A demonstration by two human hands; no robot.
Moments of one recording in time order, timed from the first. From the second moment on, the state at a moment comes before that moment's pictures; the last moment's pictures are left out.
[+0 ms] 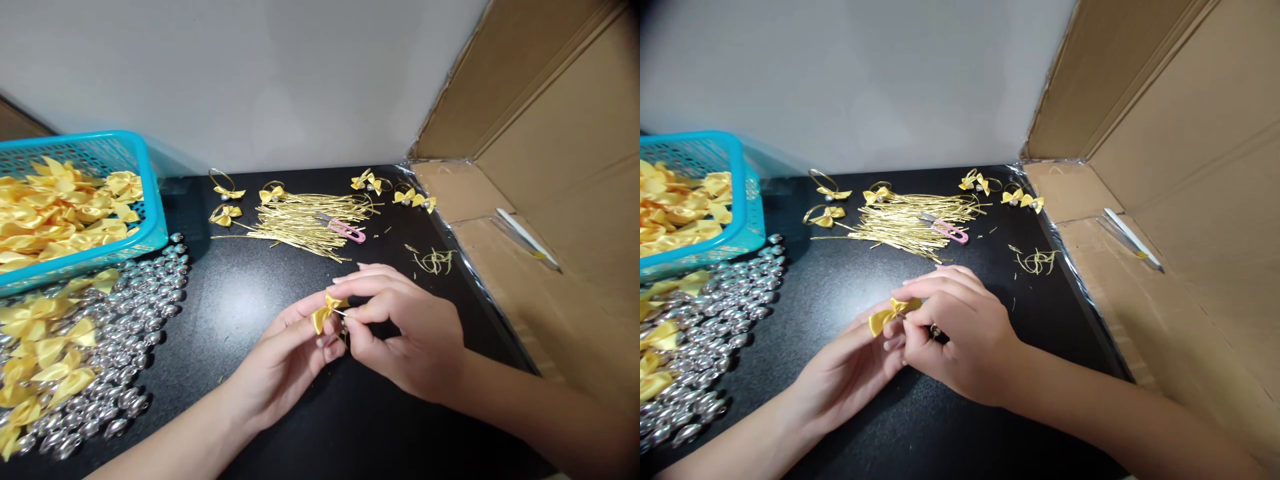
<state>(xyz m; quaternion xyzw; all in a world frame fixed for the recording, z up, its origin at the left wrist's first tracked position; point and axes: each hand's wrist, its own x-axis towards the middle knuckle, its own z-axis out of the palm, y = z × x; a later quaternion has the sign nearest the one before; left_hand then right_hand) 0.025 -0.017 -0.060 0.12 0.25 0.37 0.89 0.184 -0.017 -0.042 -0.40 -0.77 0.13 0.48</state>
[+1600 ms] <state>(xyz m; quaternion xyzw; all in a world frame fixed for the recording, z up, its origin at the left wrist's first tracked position) 0.020 -0.028 -0.054 0.50 0.46 0.48 0.56 0.192 -0.006 -0.048 -0.40 -0.67 0.44 0.44</state>
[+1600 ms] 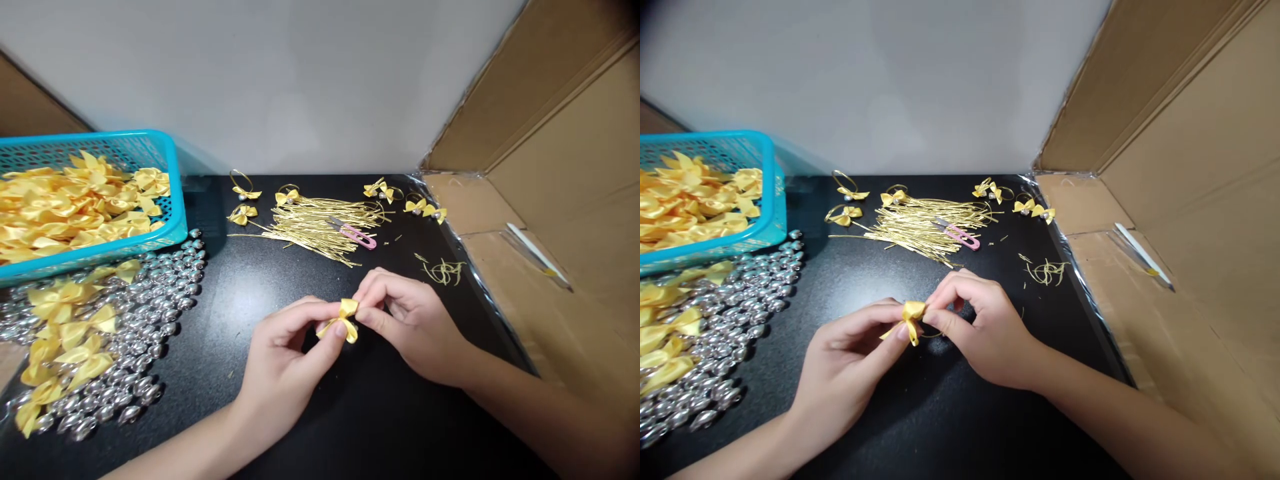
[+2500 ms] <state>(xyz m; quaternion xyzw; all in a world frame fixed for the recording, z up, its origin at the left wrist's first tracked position) 0.017 -0.024 -0.053 0.43 0.40 0.49 0.65 0.200 0.001 -0.059 -0.34 -0.66 0.52 0.42</state>
